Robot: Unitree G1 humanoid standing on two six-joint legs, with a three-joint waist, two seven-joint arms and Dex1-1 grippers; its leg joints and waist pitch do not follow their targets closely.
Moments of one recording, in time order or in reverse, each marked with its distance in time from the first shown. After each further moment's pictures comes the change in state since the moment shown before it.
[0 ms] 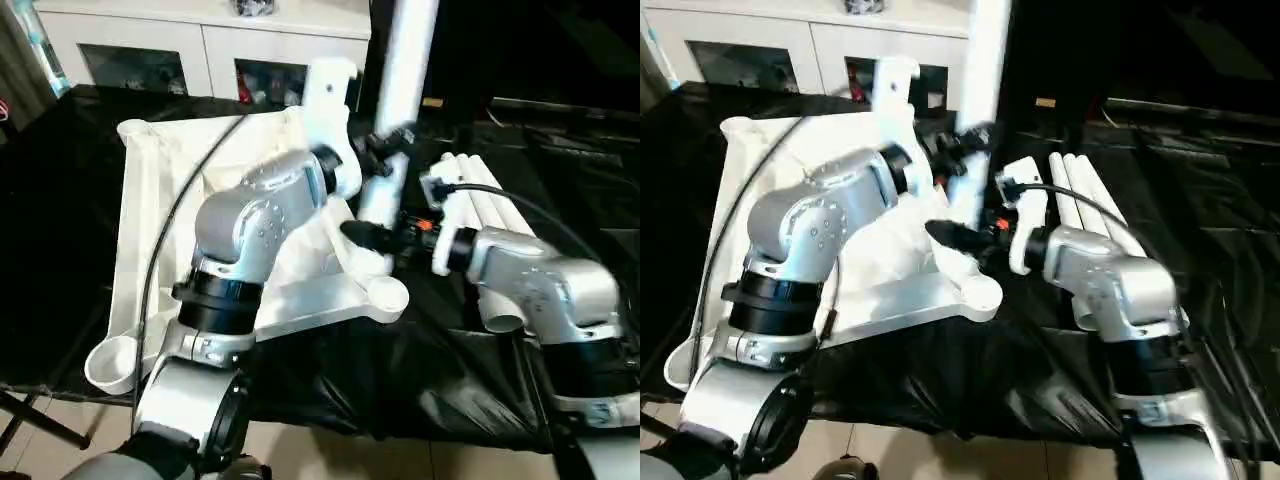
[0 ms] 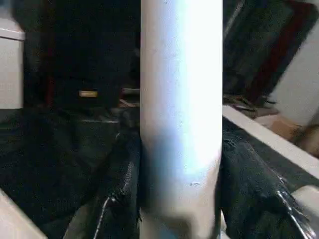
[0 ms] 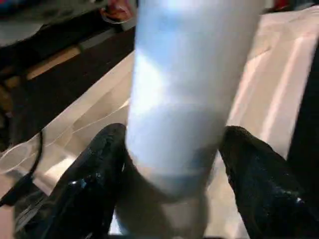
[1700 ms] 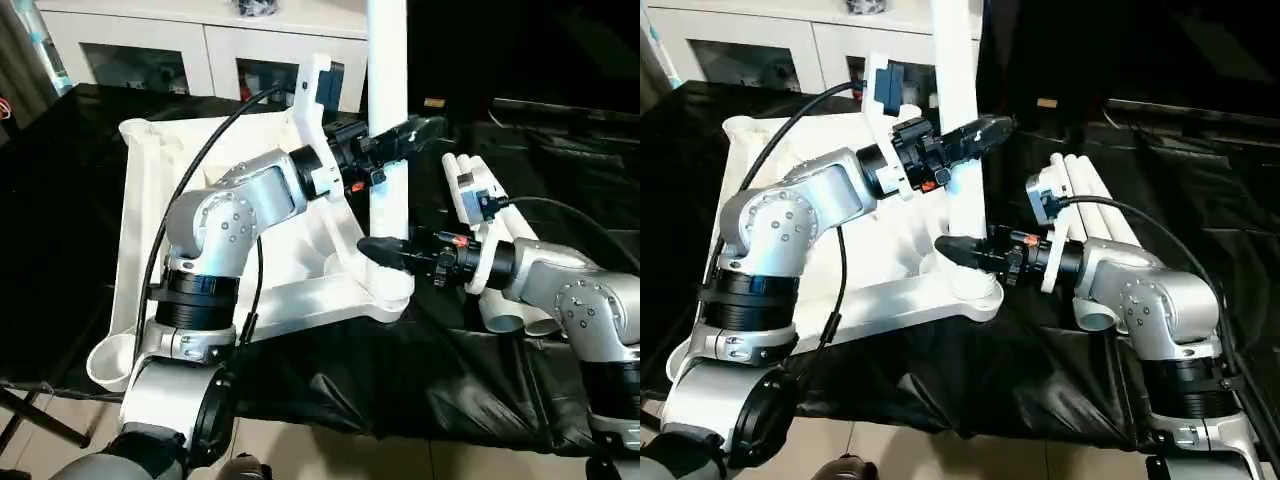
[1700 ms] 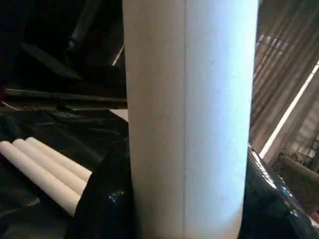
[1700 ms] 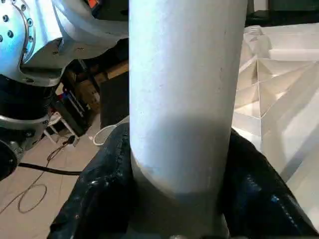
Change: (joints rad) left arm 0.019 0.054 0.066 -0.013 -0.254 0.108 -0.374; right arm 0.109 -0.135 -0.036 -0.104 0.157 0.013 0.338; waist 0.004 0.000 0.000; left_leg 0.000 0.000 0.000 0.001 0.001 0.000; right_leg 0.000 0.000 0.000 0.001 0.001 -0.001
